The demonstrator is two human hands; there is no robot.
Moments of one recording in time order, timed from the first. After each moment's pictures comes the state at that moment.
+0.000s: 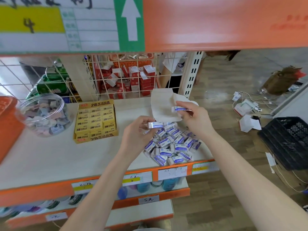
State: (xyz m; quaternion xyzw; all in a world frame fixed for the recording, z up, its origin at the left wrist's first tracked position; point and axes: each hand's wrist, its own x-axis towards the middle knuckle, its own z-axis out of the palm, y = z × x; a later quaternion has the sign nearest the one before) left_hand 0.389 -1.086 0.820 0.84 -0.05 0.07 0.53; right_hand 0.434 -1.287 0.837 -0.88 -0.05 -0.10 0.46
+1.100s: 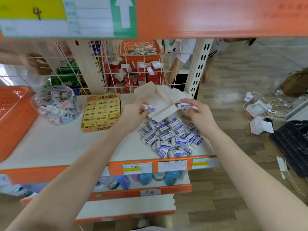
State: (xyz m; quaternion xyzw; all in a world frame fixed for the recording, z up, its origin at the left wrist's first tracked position) left_hand 0.437 -1.065 0.829 0.92 -0.03 0.02 0.39; right_hand 0.431 -1.290 0.838 -0.83 -0.03 -0.02 0.56
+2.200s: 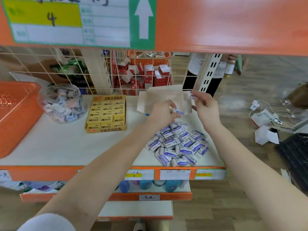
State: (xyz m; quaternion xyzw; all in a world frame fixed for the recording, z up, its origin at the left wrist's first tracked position) left_hand 0.464 -1.132 0.835 0.88 -0.02 -0.02 0.47; right_hand 0.482 -1.285 0.838 -0.80 0.00 -0.13 0.58
